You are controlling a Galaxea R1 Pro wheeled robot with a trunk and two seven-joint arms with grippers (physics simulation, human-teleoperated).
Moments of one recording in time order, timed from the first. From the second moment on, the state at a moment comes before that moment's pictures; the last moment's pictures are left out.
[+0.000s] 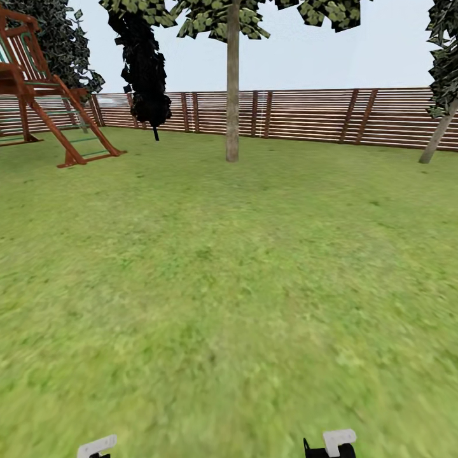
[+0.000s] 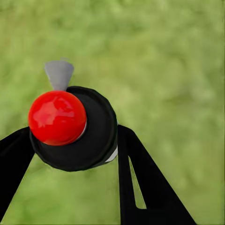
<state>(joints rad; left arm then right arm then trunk) -0.40 0.14 0.05 -0.03 0.22 -0.40 0.03 -0.41 -0.03 -0.02 -0.03 0.17 -0.49 -0.13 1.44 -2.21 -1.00</state>
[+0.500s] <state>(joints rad) -0.40 0.14 0.05 -0.03 0.22 -0.40 0.03 -0.41 -0.03 -0.02 -0.03 0.17 -0.49 -0.13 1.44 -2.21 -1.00</state>
